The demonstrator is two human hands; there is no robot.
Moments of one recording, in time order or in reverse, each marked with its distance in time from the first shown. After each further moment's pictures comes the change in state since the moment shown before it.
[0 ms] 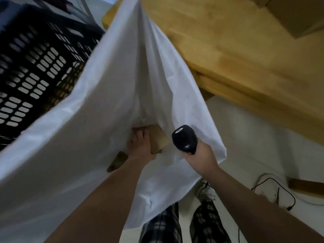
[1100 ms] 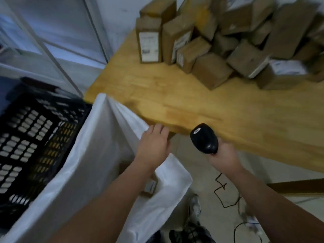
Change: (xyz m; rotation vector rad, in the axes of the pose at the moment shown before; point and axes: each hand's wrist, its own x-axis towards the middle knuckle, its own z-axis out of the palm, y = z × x) left_hand -0.096 0.133 -0.223 -0.073 0.501 0.599; right_hand -0.056 -0.014 -0.205 -0.149 0.351 -0.094
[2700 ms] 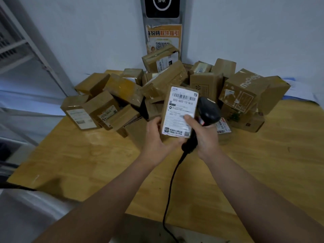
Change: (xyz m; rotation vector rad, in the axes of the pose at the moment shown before) left_hand 0.264 0.248 -0.029 -0.885 0.202 0.000; right_hand 0.188 0.065 -0.261 1.518 0.221 0.020
